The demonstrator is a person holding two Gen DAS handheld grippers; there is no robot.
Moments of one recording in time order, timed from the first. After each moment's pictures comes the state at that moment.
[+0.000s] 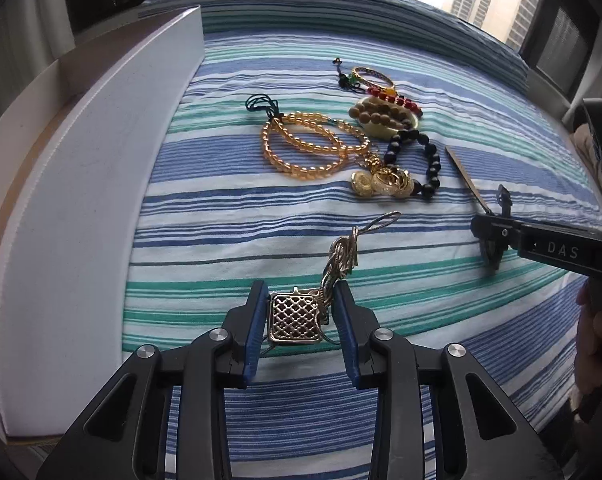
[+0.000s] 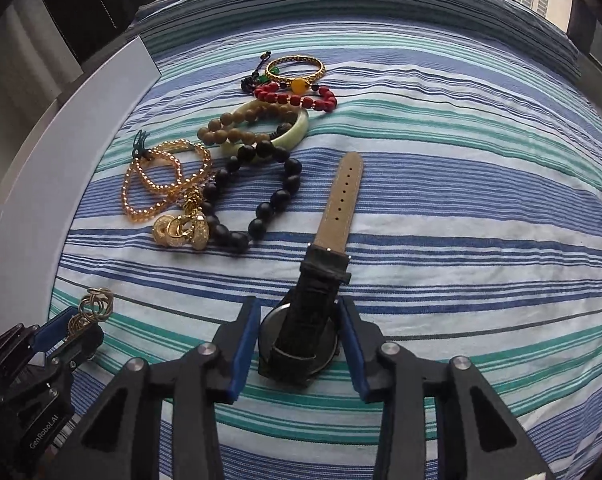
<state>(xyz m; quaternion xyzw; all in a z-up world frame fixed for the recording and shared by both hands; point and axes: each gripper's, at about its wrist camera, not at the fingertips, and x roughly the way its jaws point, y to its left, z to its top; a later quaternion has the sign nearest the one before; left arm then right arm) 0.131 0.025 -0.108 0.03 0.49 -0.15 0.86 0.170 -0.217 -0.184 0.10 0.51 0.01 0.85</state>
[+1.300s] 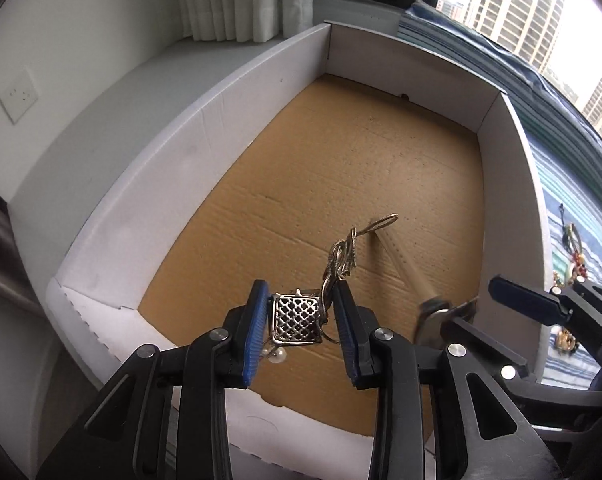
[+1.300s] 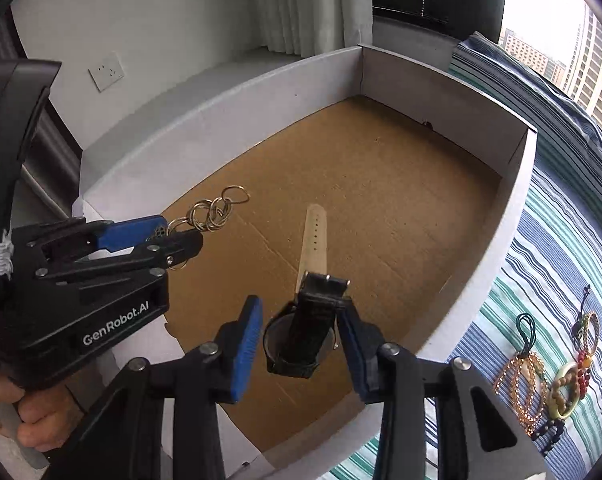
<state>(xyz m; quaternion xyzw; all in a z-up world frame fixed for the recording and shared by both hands) 0.211 0.280 -0.065 -0.08 0.50 0.11 0.85 0.230 0.134 -0.096 -0.13 0.46 0.30 0.83</state>
